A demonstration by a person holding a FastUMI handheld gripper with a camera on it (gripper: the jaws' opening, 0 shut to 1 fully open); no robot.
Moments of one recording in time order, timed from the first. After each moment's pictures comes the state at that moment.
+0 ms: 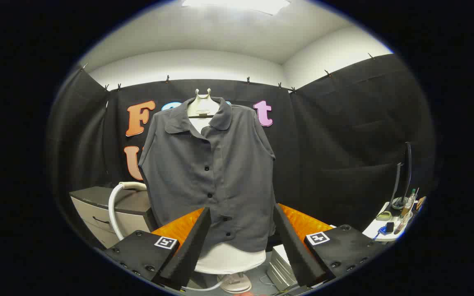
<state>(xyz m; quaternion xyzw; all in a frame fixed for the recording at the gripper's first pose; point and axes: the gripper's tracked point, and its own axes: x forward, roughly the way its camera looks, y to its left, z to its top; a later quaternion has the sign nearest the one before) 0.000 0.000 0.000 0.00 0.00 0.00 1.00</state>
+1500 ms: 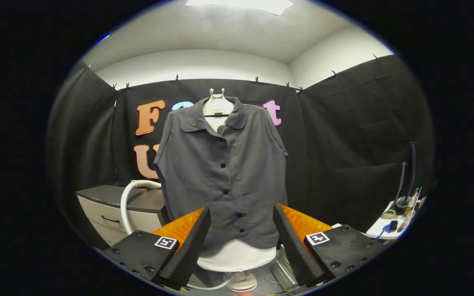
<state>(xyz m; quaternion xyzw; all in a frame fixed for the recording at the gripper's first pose) -0.011 0.053 -0.012 0.01 0.02 0.04 1.00</state>
